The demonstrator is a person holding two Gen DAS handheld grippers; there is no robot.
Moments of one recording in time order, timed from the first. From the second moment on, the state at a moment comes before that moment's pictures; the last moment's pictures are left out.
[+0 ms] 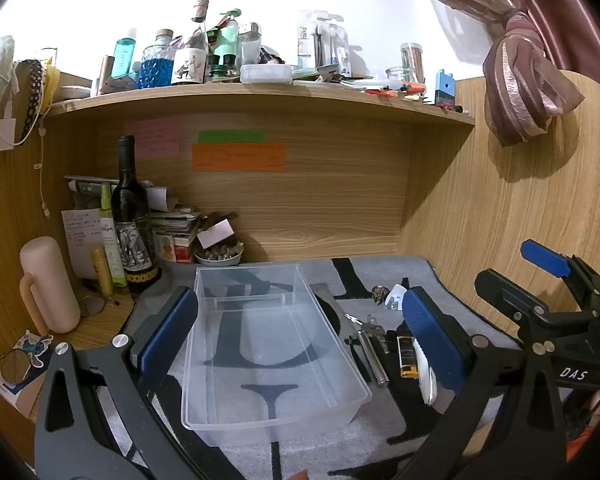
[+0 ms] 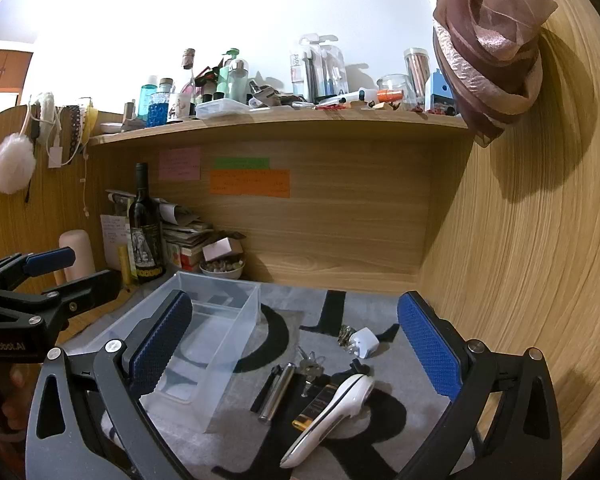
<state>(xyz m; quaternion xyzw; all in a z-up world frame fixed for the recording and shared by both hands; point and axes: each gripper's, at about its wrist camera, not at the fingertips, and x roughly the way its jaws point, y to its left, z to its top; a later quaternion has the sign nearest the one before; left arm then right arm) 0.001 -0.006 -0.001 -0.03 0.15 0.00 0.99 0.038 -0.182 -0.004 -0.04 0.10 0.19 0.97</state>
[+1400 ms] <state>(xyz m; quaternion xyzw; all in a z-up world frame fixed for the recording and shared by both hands) 0.001 -0.010 -0.006 -0.03 0.15 0.00 0.99 0.037 -0.181 -0.004 -0.04 0.10 0.19 0.97</state>
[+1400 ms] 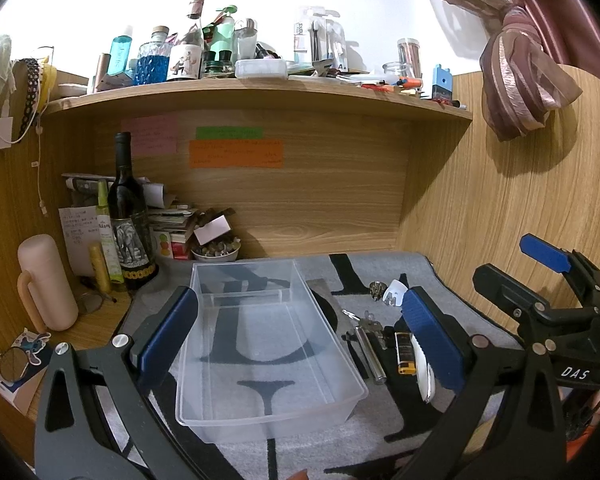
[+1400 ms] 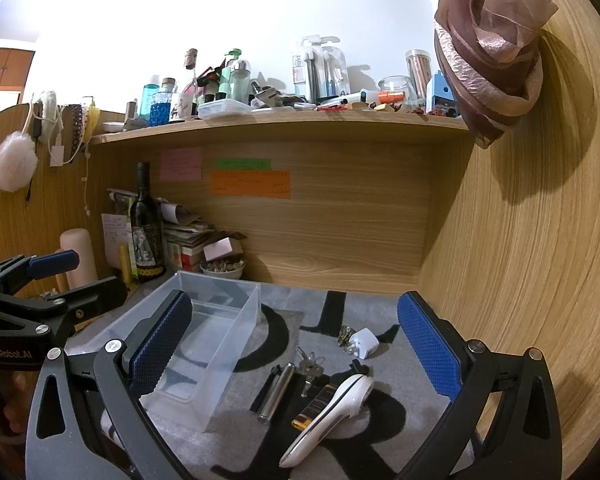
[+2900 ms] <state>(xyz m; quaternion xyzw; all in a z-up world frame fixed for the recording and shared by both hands) 0.120 0.121 -0.091 -0.07 0.41 0.00 0.91 0.159 -0.191 -0.040 -0.05 0.26 0.14 0.95</state>
